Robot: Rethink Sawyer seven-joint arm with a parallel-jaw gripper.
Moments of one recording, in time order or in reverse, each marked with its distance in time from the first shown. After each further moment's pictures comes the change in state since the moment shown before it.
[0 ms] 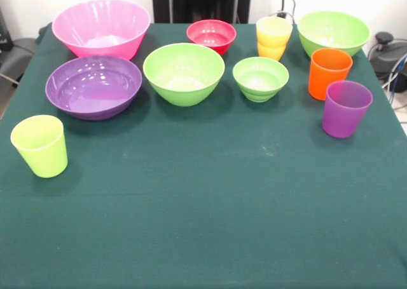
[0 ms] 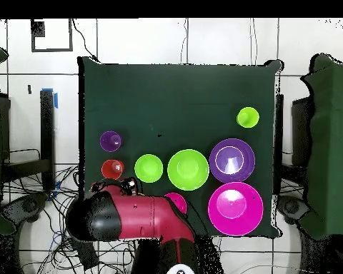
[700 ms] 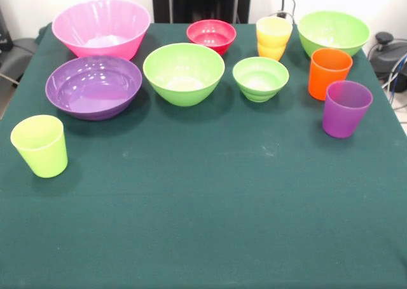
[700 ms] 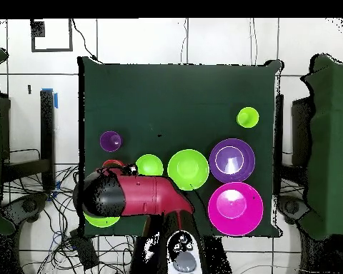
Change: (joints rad) arm -0.001 0.138 0.000 -0.108 0.000 -0.011 0.000
